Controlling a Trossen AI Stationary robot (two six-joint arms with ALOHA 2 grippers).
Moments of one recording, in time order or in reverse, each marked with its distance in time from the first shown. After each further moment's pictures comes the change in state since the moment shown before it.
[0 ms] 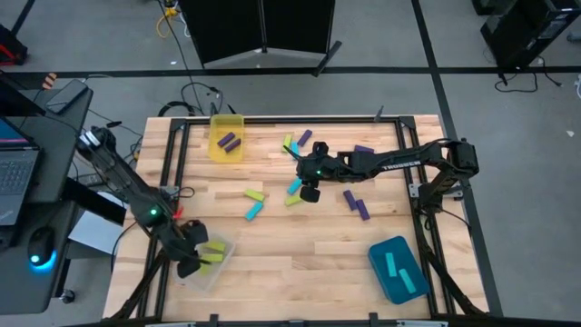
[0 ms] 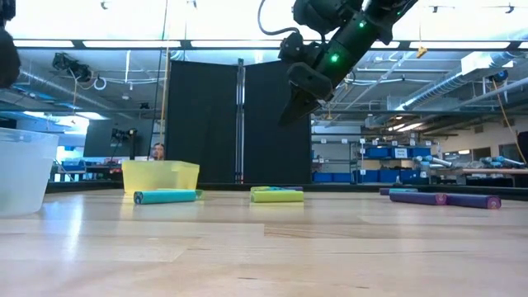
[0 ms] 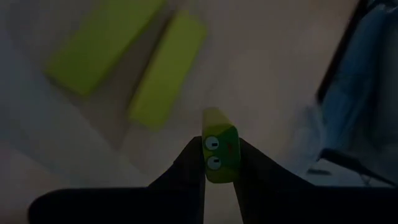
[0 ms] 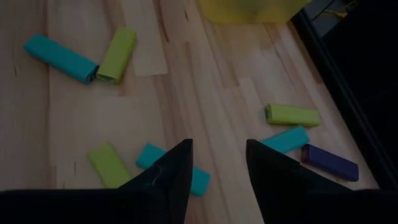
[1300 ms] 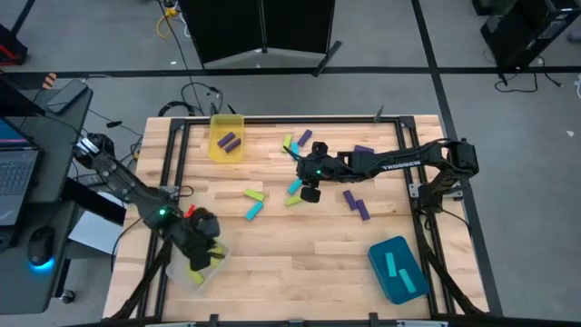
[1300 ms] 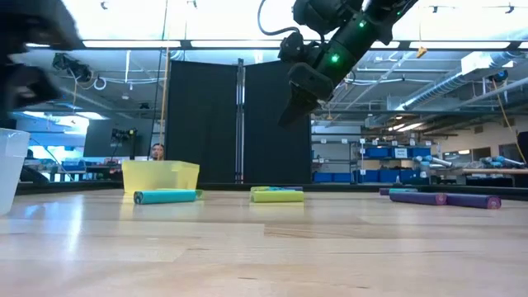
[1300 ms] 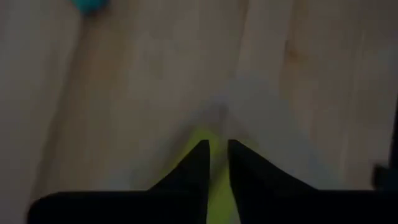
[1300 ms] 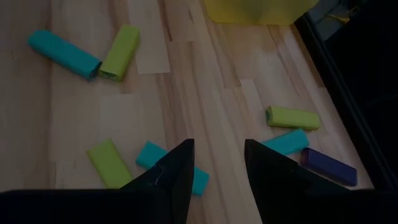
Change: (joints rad) left arm 0.144 0.118 0.161 -0.161 -0.266 0.444; right arm 0.000 0.000 0.000 0.002 -0.012 -0.033
